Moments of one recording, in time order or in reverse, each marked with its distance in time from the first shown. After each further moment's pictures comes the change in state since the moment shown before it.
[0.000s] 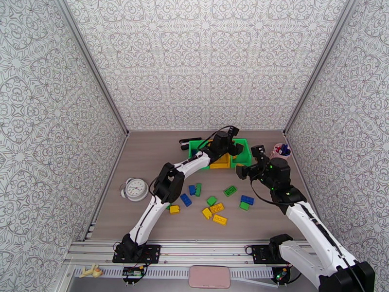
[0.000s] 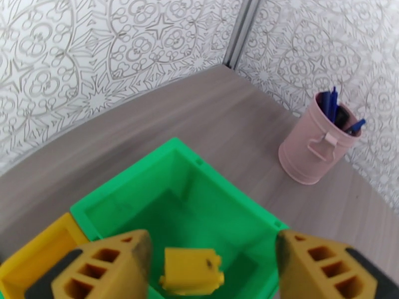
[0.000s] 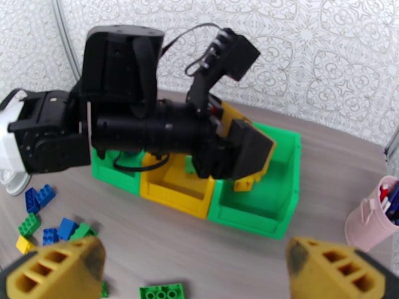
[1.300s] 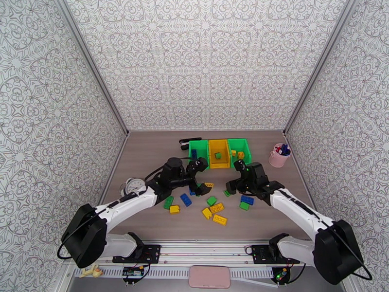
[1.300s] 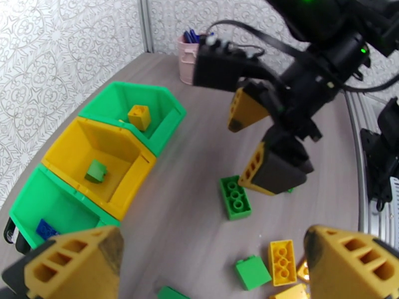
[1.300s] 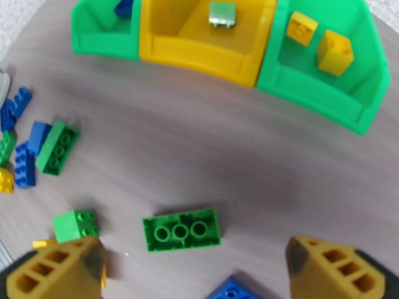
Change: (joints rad) left arm 0.054 -1.192 -1.374 0.120 0.304 0.423; right arm 0.182 0.349 0.037 -0.245 0.088 0.051
